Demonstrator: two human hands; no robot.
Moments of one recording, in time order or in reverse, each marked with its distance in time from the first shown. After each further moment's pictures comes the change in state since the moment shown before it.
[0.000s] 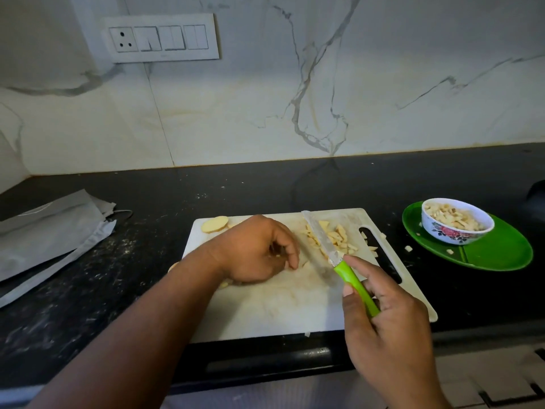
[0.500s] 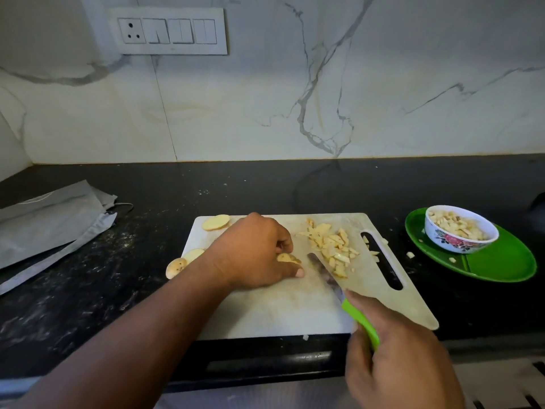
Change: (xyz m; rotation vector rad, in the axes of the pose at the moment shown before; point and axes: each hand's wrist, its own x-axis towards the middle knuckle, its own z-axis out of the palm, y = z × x) left_hand -0.004 0.014 0.005 0.318 0.140 -0.243; right_hand -0.014 -0.013 -0.016 -0.460 -0.157 -0.021
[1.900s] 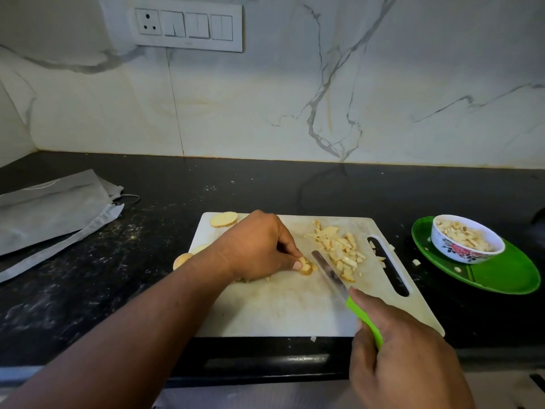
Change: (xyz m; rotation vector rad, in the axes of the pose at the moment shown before) left_hand 0.002 -0.012 0.001 -0.343 -0.064 -0.038; right_hand 0.005 -0.012 -0.001 -0.115 -0.056 -0.030
